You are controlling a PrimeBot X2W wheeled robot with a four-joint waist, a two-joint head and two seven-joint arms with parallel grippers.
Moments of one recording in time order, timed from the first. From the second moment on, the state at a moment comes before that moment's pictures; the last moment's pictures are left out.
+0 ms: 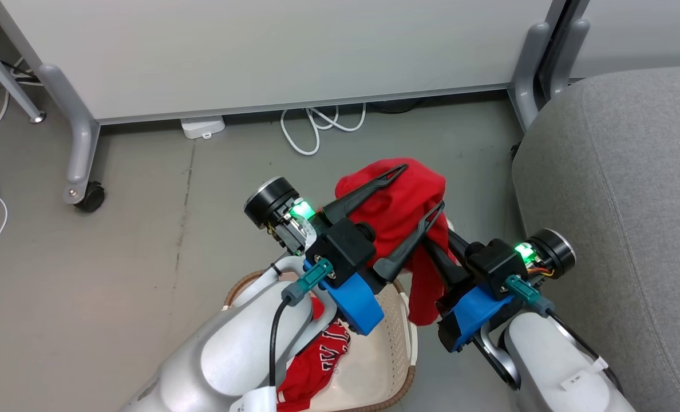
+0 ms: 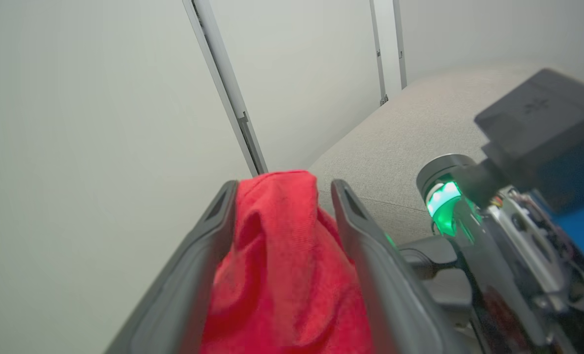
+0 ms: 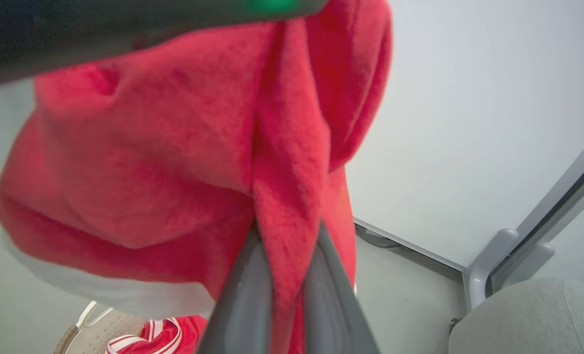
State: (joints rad) left arm -0.68 0.15 -0.88 0.41 -0.30 -0.13 -0.26; right arm -0.45 -0.09 0.38 0.48 -0.01 0.13 -0.26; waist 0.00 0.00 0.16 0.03
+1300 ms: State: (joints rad) left arm -0.67 0.17 -0.92 0.38 -0.28 -0.13 -0.26; right arm -0.29 -0.06 -0.03 0.28 0.03 0.13 -0.26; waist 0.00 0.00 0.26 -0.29
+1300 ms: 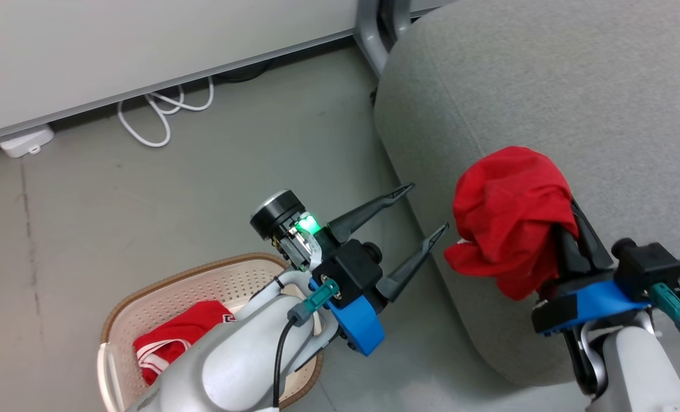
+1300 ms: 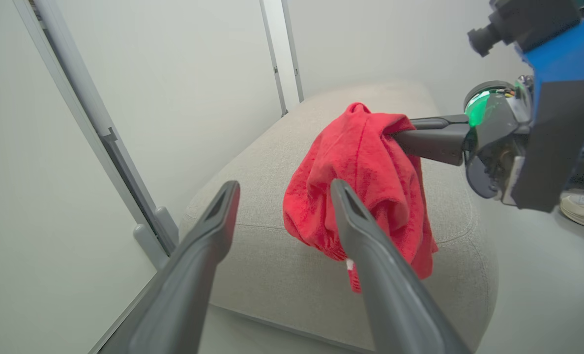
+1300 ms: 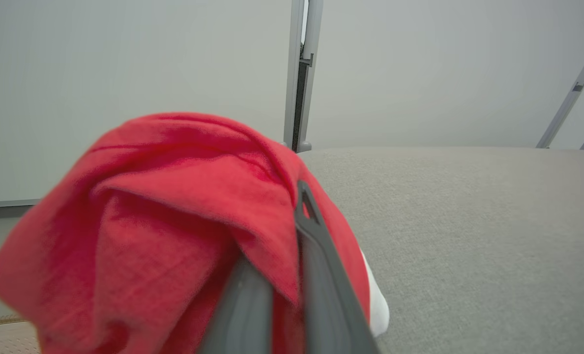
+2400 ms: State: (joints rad) left arm -0.85 0.26 -0.97 0.33 -0.25 -0.13 -0.26; right arm -0.76 -0.14 -0.33 0.11 0.05 0.13 -0.26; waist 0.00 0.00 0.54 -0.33
